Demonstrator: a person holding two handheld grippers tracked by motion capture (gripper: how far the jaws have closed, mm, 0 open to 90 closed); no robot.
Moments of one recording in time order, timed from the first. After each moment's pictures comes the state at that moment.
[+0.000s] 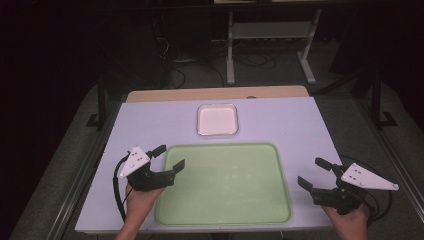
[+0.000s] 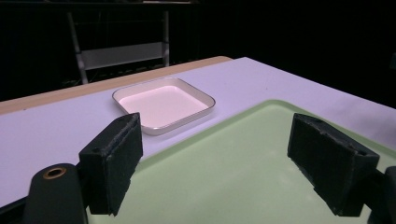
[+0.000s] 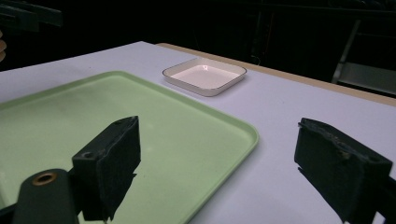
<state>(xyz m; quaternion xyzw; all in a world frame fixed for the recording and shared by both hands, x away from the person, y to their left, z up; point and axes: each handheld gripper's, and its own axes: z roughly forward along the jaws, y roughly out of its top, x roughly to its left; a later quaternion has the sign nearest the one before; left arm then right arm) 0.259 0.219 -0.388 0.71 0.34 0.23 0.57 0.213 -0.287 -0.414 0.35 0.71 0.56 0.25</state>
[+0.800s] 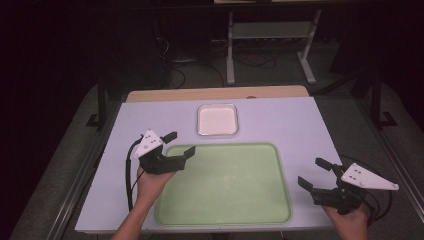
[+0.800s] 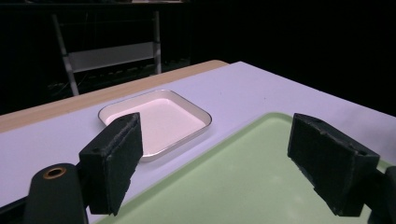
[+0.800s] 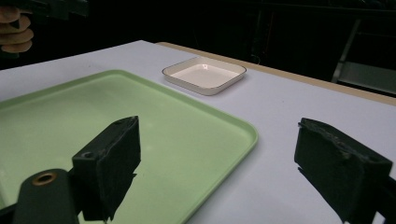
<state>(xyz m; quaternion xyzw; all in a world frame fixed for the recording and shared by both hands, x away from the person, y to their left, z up) 0.296 0.194 -0.375 0.73 0.33 0.22 0.56 0.213 -0.287 -0.414 0.35 0.71 0.55 0.25</state>
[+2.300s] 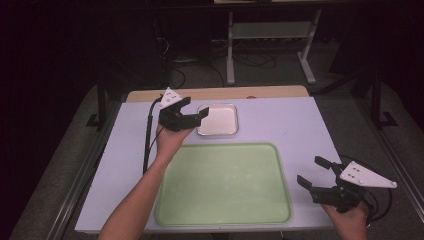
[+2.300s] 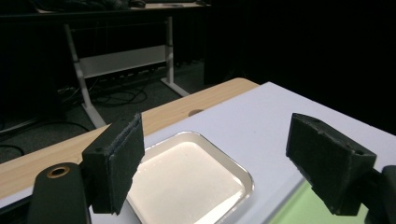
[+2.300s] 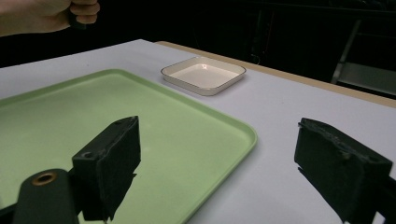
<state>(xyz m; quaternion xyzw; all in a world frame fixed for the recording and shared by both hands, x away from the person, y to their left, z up) 0.403 0.155 -0.343 0.72 0.34 0.24 0.55 0.217 -0.286 -0.413 0.35 0.72 0.55 0.25</state>
